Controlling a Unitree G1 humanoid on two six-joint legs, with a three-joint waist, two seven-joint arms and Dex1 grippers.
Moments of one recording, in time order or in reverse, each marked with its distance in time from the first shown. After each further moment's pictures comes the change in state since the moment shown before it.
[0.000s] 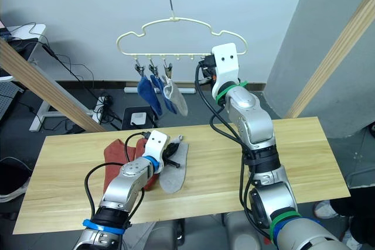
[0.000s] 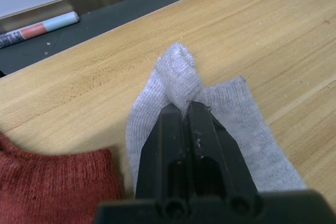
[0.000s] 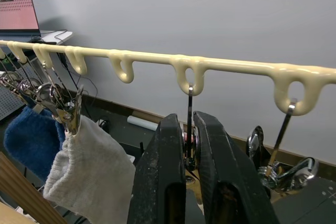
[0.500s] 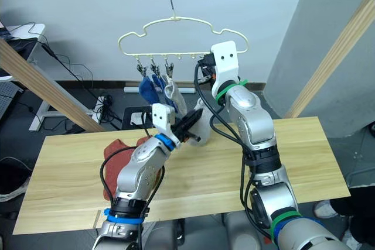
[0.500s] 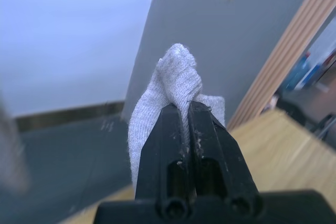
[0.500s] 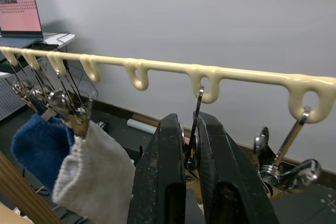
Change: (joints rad) left arm -0.167 -0.234 0.052 -0.149 -0.231 -0.103 -0.082; right arm 0.001 -0.006 0.011 -0.040 0.000 0.006 0.005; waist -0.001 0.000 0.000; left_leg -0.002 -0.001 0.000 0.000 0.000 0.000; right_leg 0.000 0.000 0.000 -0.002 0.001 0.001
